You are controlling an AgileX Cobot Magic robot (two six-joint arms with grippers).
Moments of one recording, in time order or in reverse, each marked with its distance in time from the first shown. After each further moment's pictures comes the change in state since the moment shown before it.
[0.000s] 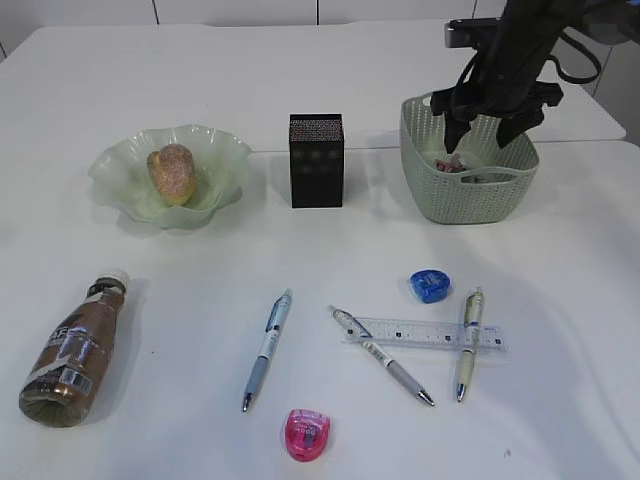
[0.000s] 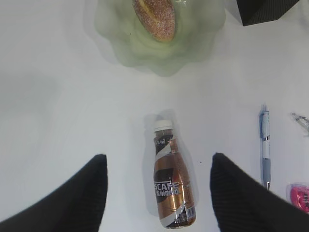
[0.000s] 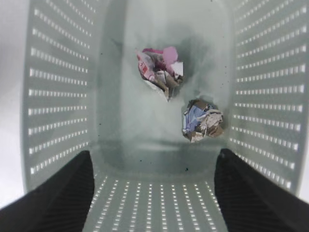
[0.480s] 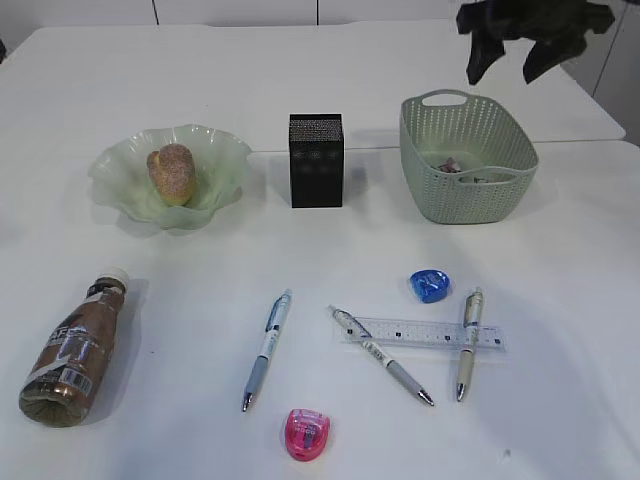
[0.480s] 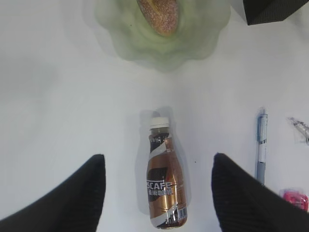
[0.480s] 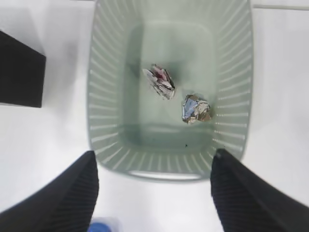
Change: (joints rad) left arm 0.000 0.027 0.000 0.000 0.000 -0.063; right arm 0.000 -0.251 0.134 0.044 0.011 0.001
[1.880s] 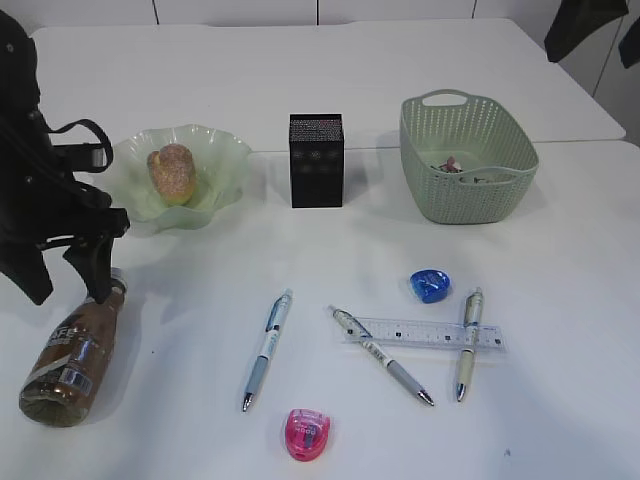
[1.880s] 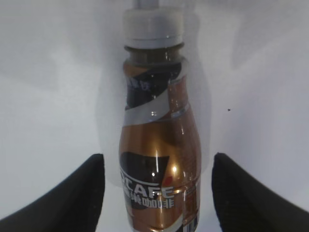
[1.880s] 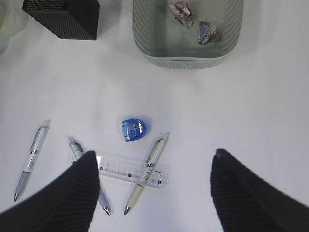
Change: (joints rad) left arm -0.040 0.445 0.211 -0.050 -0.043 -0.036; right arm 0.000 -0.589 0.538 0.094 0.012 0.004
